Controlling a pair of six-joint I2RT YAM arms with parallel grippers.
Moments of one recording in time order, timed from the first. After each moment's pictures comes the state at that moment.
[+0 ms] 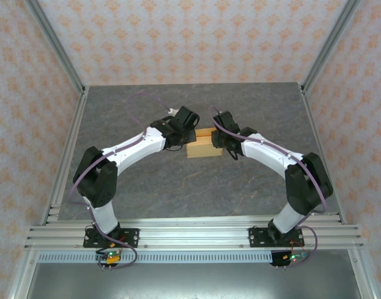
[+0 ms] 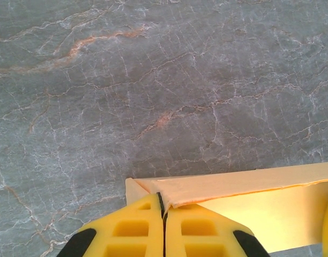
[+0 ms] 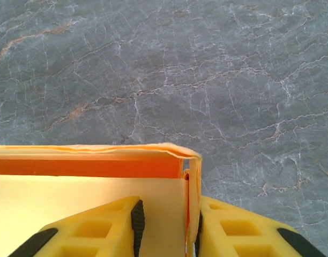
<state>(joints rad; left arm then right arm) -0.63 1.78 1.41 -0.59 -0.20 -0.78 0.57 1.63 1.13 -0.45 0.22 0.39</state>
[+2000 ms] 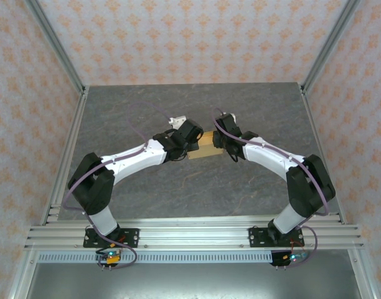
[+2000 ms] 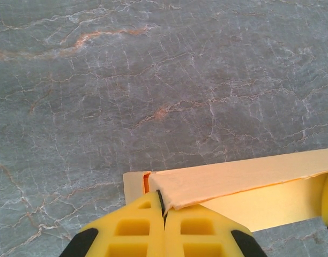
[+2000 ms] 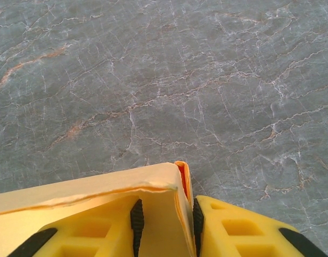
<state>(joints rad) -0.73 1.71 1.24 -0.45 -0.35 -0.88 0.57 1.60 1.07 -0.36 0.24 0.47</state>
